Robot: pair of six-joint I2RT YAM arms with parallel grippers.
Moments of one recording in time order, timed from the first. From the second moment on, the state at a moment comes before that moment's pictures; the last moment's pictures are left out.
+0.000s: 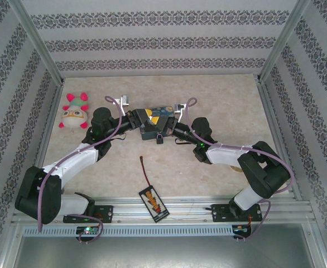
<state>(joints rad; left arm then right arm) -0.36 1.30 0.71 0.55 0.62 -1.00 0.63 1.58 0.68 1.03 -0.52 1.17</state>
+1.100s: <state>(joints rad) -0.53 1.03 0.62 0.02 0.09 -0.74 0.62 0.92 0.38 0.33 -0.19 0.97</state>
